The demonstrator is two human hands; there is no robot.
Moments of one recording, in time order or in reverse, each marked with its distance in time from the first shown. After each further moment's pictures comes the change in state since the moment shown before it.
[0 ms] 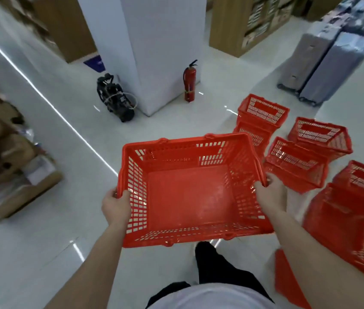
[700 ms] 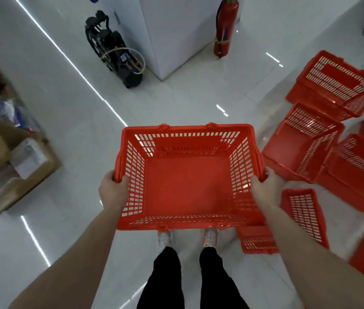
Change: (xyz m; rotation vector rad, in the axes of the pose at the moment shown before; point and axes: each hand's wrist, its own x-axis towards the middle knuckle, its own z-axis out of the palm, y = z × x) left_hand 0.367 0.030 0.229 0.339 -0.057 -0.164; right_hand 0.301 -0.066 0.350 -0.076 -0.238 0.193
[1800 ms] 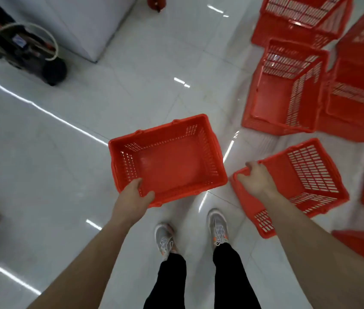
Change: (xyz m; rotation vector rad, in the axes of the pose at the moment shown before) left_hand 0.107 -0.050 0.205 0.562 -0.660 0.423; right_hand 0.093 0.134 0.127 -0.297 -0.191 0.239
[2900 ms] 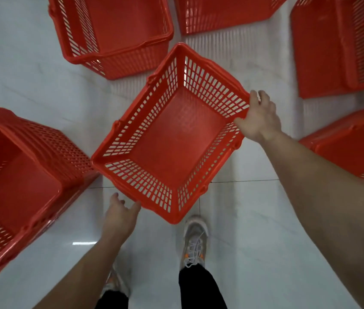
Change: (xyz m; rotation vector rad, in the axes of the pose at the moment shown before) left_hand 0.011 0.130 0.462 0.198 -0.188 -0.095; right_hand 0.184 0.487 -0.074 -0.017 0.243 0.249
